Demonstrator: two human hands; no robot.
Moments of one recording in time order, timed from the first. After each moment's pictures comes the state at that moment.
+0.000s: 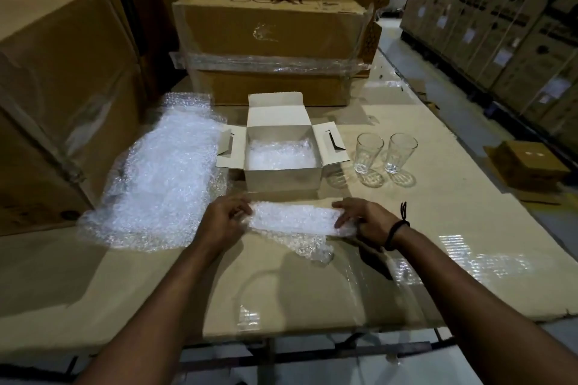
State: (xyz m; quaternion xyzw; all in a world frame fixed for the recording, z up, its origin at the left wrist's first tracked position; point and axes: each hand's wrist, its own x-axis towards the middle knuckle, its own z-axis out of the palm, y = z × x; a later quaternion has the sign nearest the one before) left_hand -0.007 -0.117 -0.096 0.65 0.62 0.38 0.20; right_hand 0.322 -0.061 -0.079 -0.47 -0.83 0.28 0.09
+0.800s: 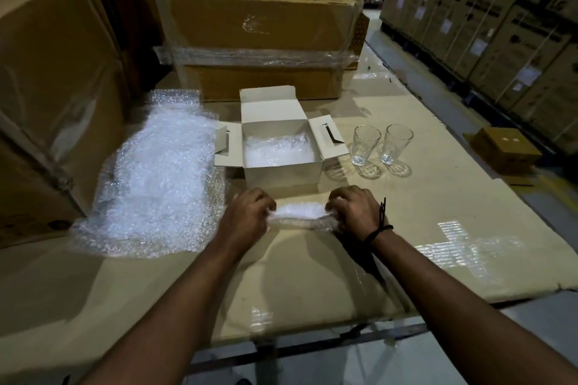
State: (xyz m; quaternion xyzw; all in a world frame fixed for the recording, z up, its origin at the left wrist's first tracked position) left_hand 0.013 -0.099 -0.101 0.81 0.53 0.27 0.06; right_hand 0.276 -0.082 -0.079 -0.49 -0.86 -0.01 0.14
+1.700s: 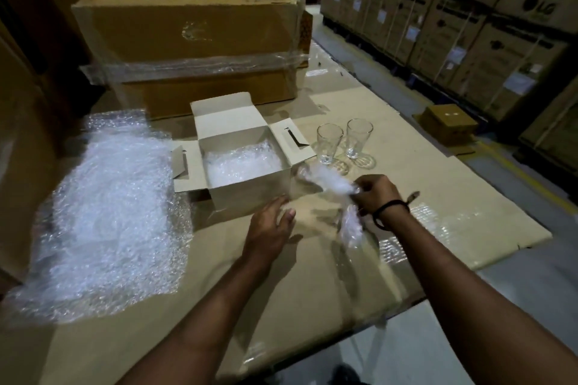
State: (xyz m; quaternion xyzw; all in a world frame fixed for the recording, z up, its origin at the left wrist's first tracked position) left_hand 0.097 -0.083 -0.118 0.65 0.53 0.40 0.39; right_hand 0.330 -0.079 -0.048 -0.76 -0.50 0.29 0.29
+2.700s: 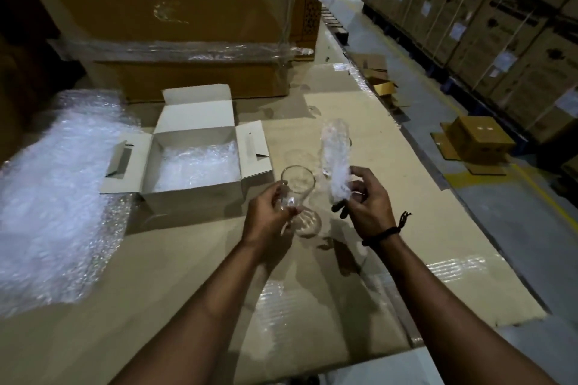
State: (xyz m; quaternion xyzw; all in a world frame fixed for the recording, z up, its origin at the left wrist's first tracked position) left_hand 0.227 -0.016 -0.118 0.52 0.58 0.42 0.46; right_hand 0.419 -0.037 -0.059 -0.59 -0.54 0.36 0.49
